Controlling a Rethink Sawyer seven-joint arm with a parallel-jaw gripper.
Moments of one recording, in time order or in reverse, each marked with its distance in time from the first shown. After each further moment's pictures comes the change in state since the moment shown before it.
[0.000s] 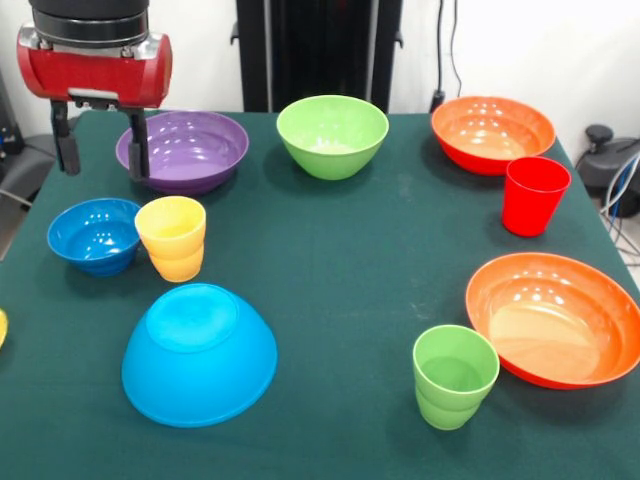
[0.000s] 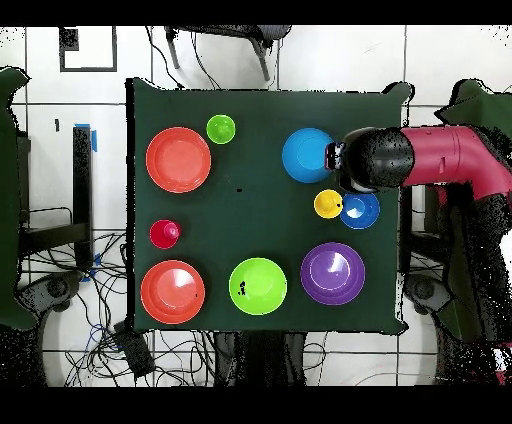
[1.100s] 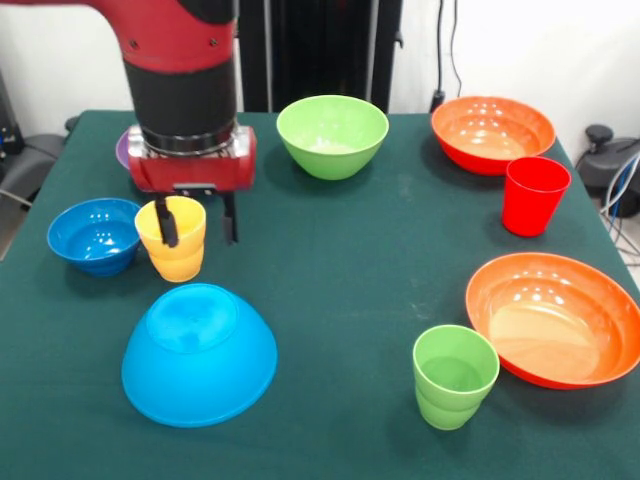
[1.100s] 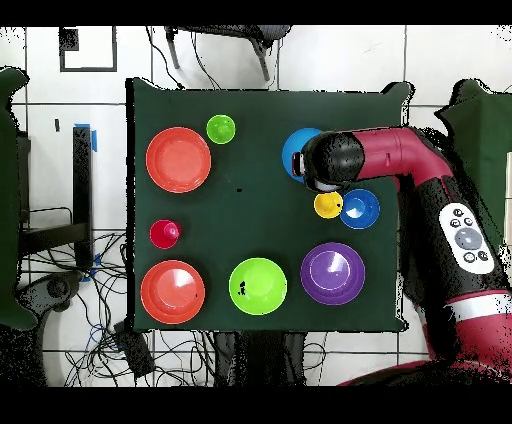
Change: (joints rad) arm 0.083 0.176 -0.029 -0.039 -0.033 -0.015 0.000
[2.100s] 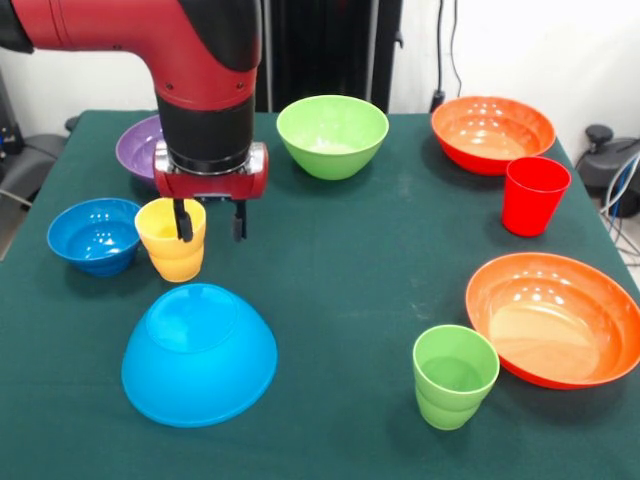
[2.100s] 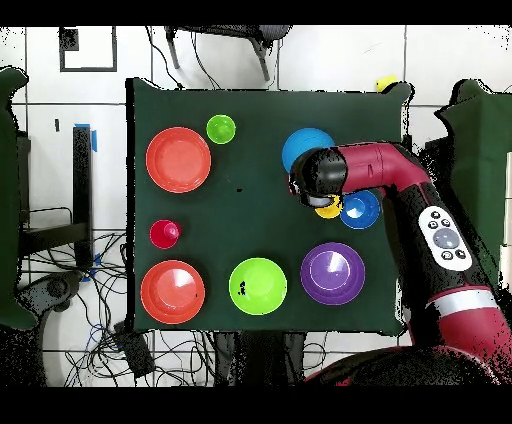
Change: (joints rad) arm 0.064 0.024 -0.119 0.026 -0.002 0.000 0.000
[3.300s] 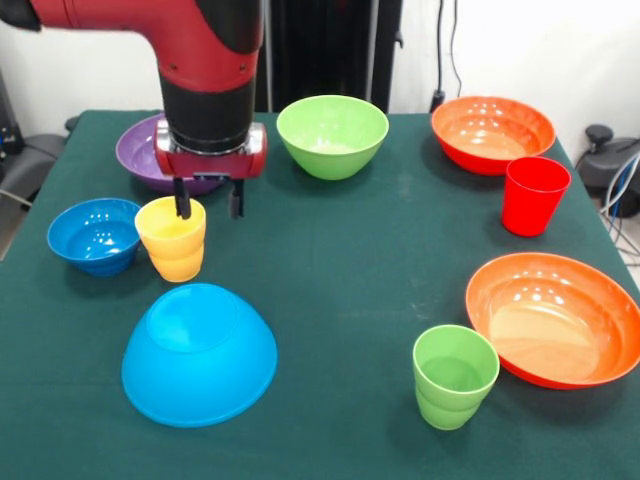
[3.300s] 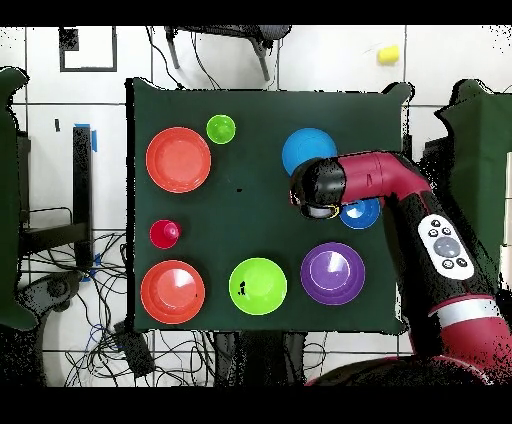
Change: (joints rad) arm 0.007 -0.029 -0.039 0.058 0.005 0.000 0.000
